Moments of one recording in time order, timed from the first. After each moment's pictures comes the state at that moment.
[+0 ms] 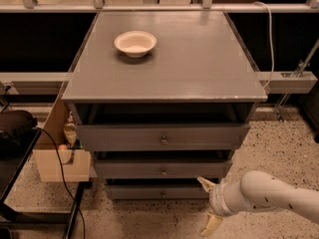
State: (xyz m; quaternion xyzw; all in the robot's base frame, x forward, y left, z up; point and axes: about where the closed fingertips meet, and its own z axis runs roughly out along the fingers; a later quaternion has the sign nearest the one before) arm 0.424 -0.142 0.463 -0.64 0.70 0.15 0.26
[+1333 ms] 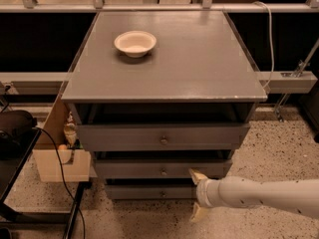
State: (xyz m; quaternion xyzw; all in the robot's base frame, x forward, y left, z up) arm 0.486 -0.122 0.409 -0.68 0.67 0.03 0.30
